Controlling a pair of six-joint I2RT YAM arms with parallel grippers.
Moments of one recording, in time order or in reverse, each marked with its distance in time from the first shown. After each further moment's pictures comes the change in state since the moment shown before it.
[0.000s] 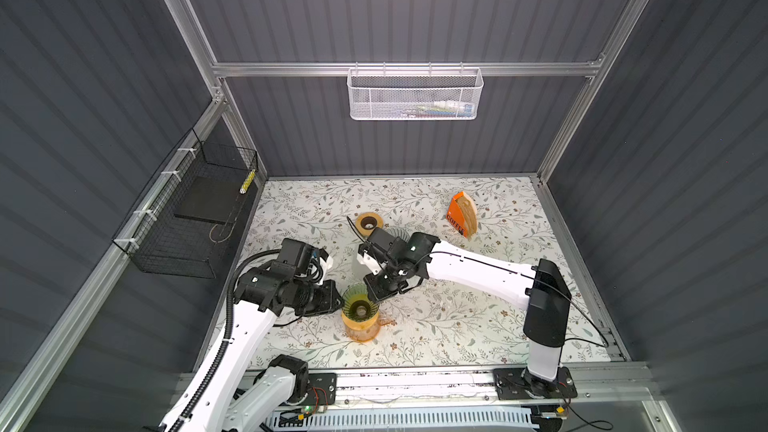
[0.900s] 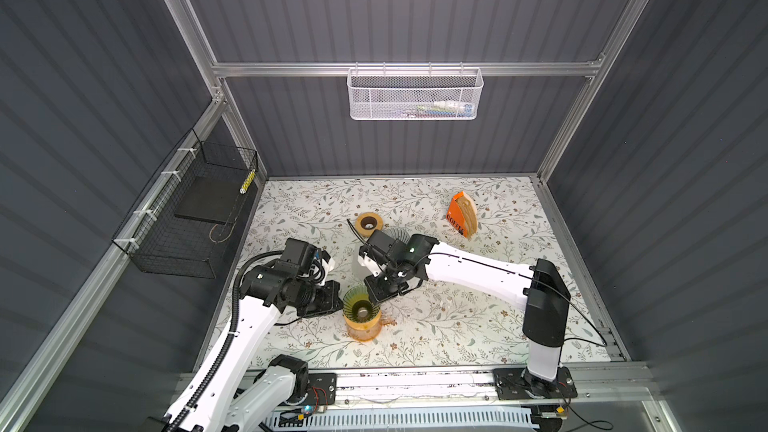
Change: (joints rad) left arm 0.001 0.028 -0.027 0.014 0.014 0.004; right arm 0.003 0.005 -0.014 0.006 0.008 0.010
